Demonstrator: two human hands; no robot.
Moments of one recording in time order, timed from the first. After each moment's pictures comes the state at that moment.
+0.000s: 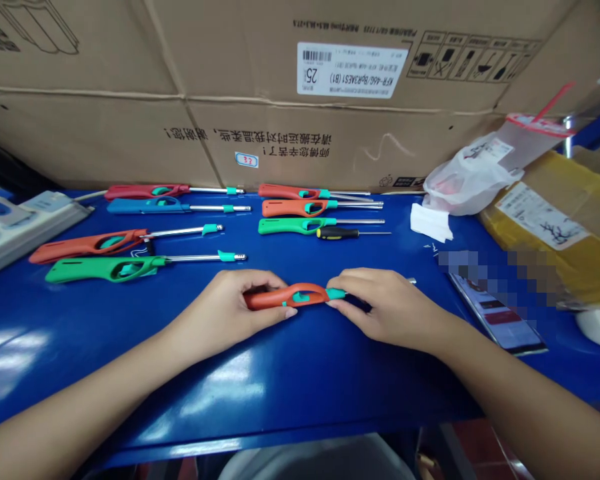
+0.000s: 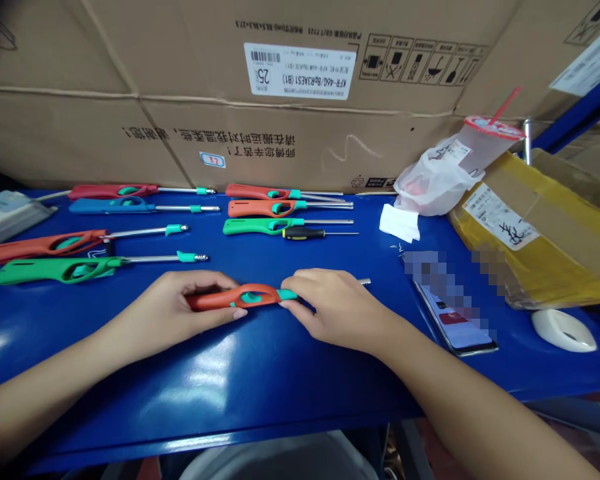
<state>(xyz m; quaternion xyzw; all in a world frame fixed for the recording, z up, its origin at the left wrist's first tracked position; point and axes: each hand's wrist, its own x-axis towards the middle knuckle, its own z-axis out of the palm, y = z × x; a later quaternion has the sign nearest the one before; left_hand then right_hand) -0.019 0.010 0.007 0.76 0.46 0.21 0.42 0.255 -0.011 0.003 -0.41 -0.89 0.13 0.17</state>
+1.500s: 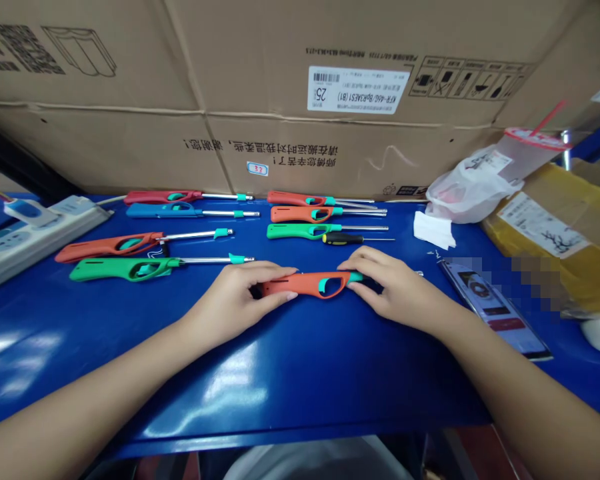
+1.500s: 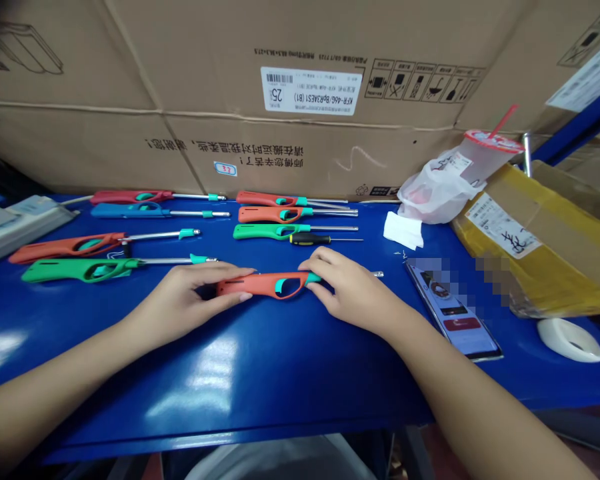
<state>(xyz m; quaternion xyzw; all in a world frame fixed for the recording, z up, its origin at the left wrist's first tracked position) -0.028 0.020 -0.004 0.82 0.40 0.30 0.29 0.271 0.008 0.002 -0.41 -0.87 0.14 0.23</state>
